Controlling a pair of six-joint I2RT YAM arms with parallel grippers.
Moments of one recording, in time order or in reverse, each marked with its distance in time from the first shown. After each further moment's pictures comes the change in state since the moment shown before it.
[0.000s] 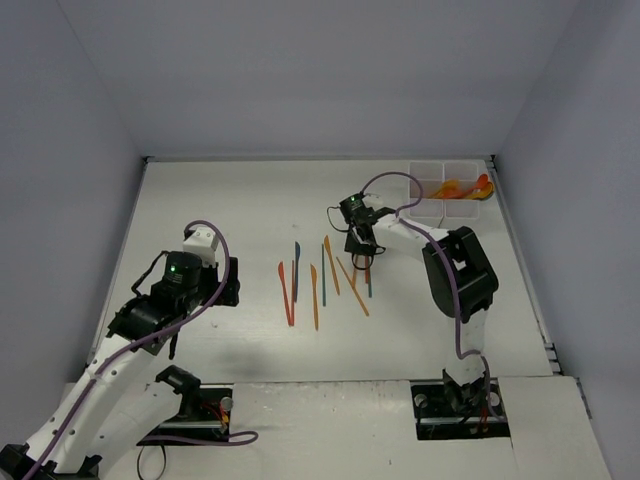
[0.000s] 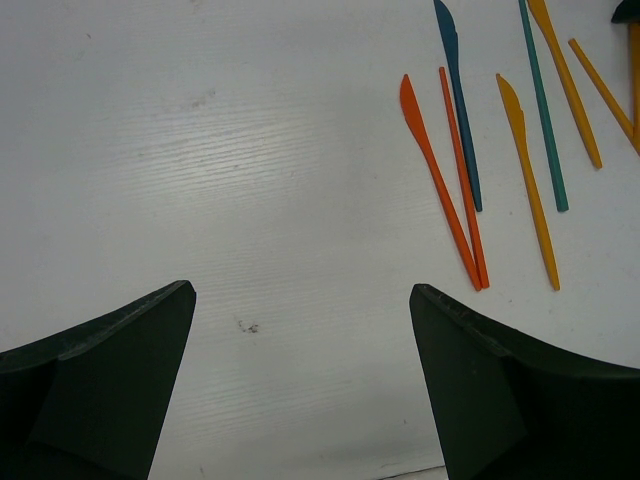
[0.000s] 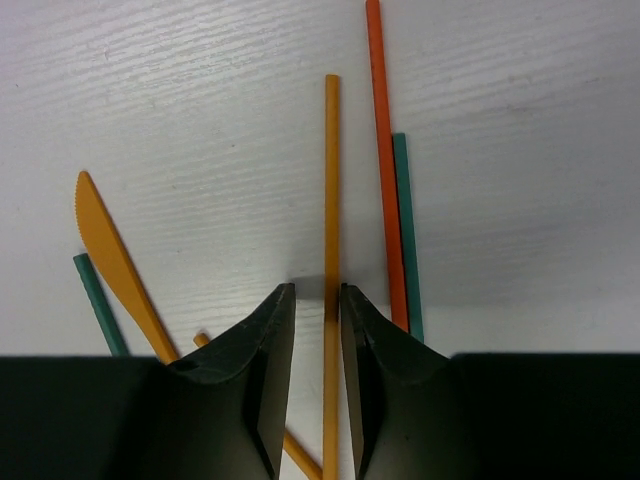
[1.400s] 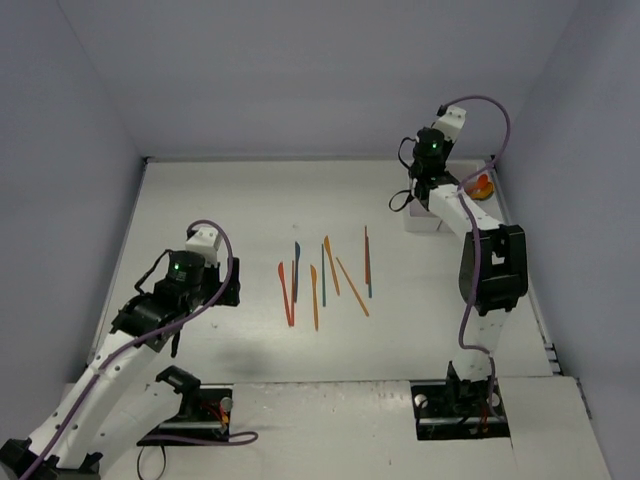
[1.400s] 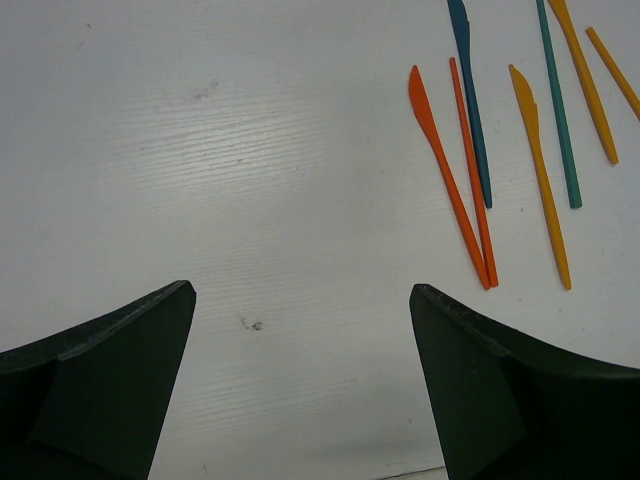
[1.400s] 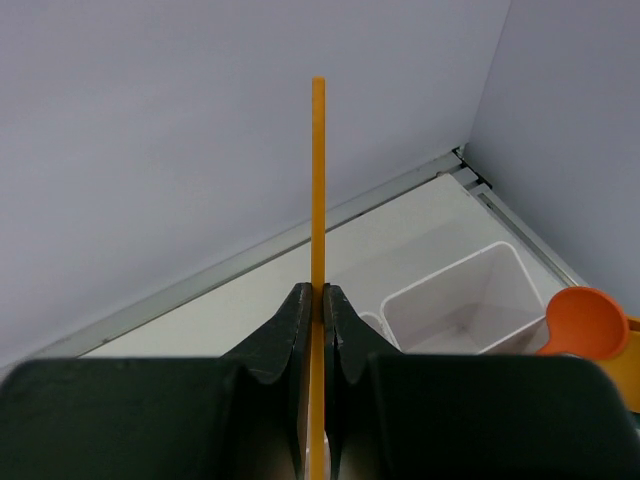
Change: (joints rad) left arm 0.000 0.026 -0.002 0.000 -0.008 0.002; right arm -0.363 -0.029 0.179 0.743 0.374 -0.504
